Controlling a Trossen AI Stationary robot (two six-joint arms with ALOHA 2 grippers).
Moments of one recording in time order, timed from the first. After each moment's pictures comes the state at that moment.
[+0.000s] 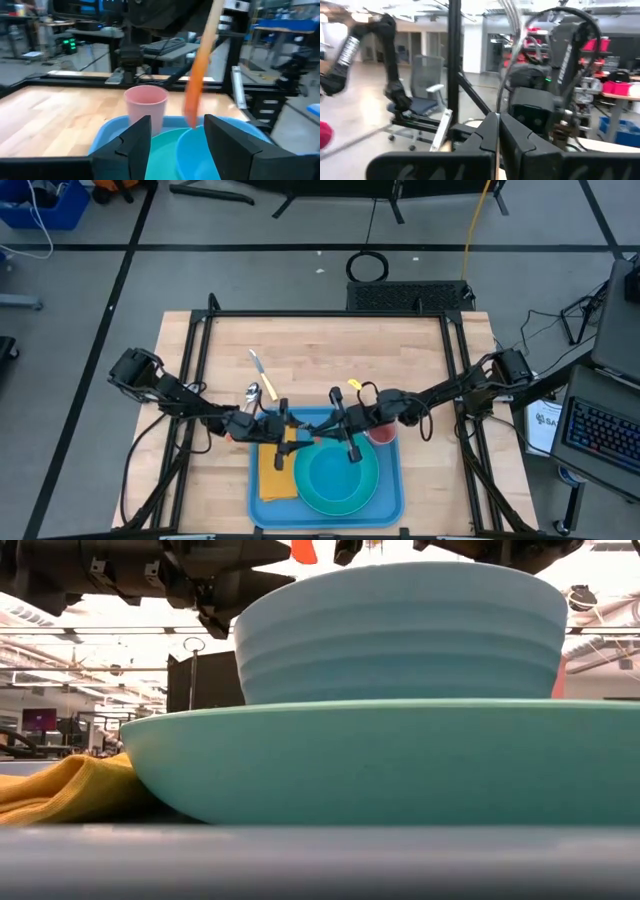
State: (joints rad) left arm -0.42 1.61 0.55 1.03 -0.35 -0.09; right arm 0.22 1.68 0.86 0.98 -0.08 -0.03
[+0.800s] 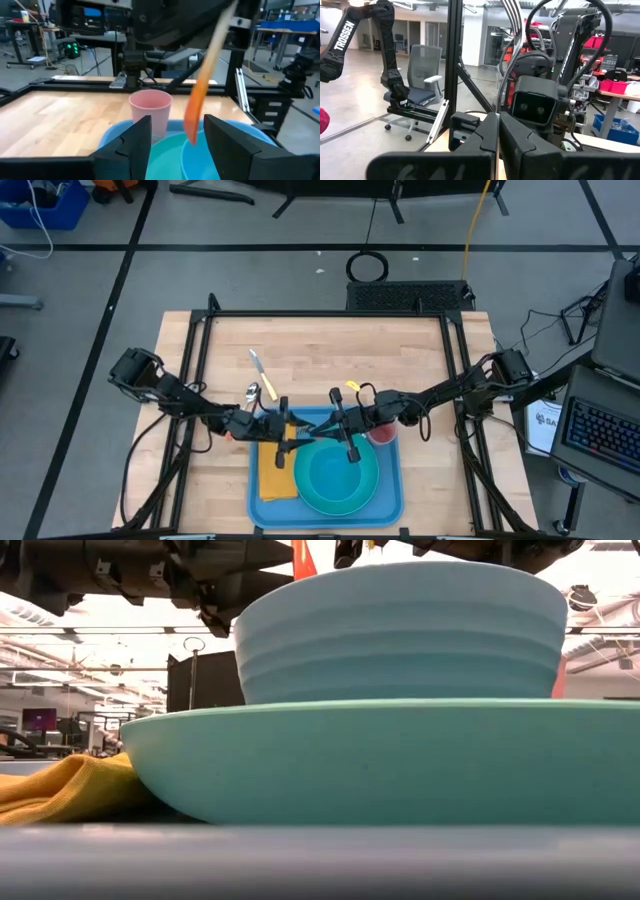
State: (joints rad) left arm -0.40 1.61 0.55 1.05 -0.34 -0.07; right arm 0.23 1.68 0.86 0.95 -0.08 -0.08
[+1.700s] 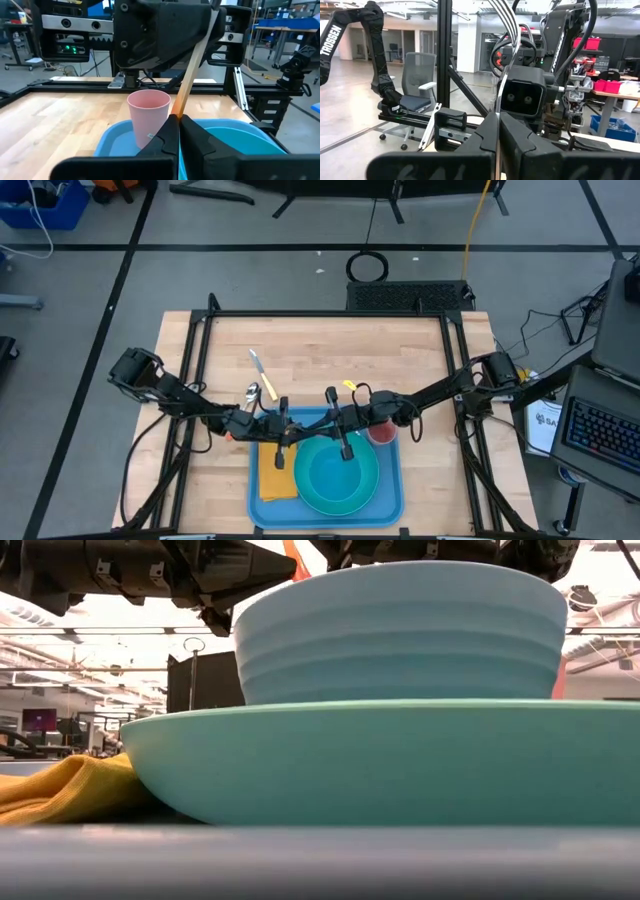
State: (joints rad) left arm -0.40 1.61 0.55 1.05 -0.34 -0.05; right arm 0.22 1.78 0.86 1.09 -0.08 -0.04
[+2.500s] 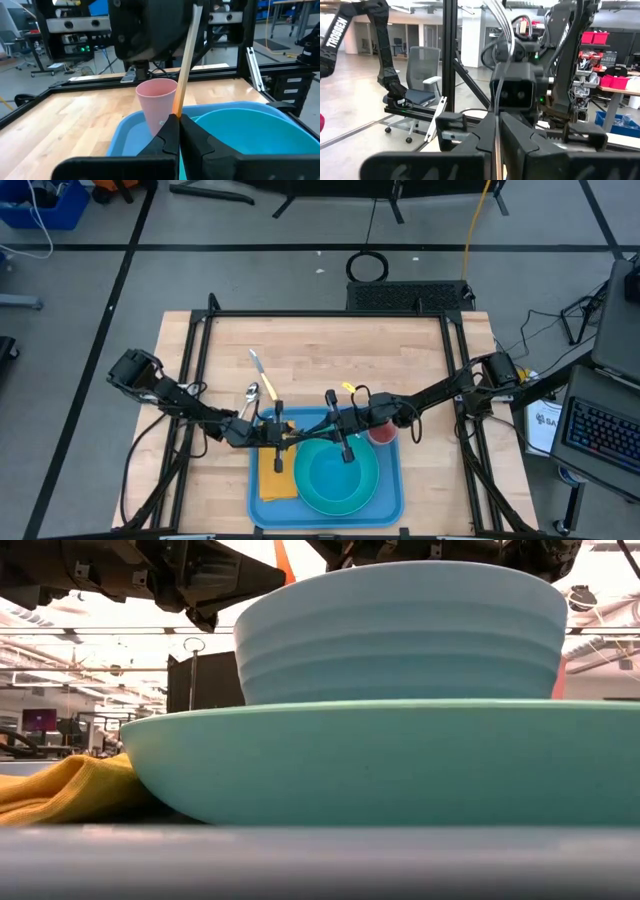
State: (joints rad) left arm -0.47 1.61 0.55 1.00 -0.47 0.04; right arm 0.22 1.78 0.86 1.05 -0.08 -0.05
